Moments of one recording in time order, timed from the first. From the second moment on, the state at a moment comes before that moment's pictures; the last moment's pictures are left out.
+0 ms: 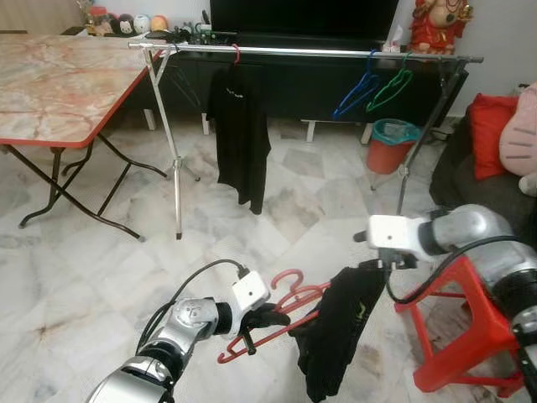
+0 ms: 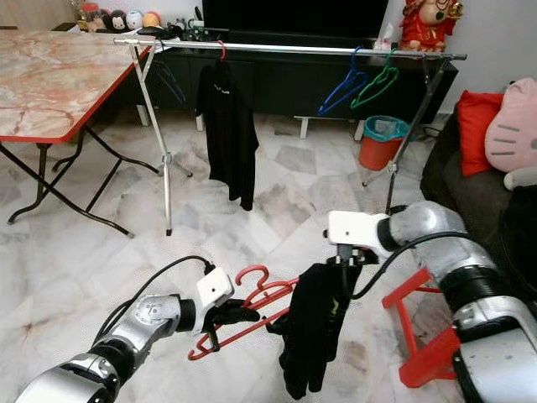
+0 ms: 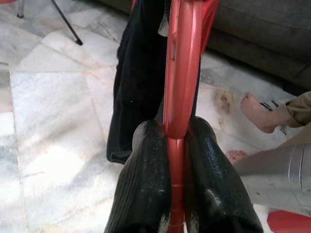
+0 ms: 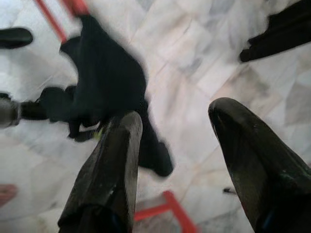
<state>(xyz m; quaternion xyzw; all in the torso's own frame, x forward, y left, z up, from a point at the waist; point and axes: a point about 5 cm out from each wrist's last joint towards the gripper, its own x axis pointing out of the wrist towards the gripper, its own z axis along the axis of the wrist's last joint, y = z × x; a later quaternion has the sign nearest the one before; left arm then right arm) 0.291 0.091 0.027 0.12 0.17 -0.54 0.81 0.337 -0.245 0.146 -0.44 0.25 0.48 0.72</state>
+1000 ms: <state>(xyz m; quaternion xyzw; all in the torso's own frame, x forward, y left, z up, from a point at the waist) 0.298 0.122 0.058 0.08 0.13 -0.60 0.79 0.298 -0.286 0.086 -0.35 0.31 0.42 0.78</state>
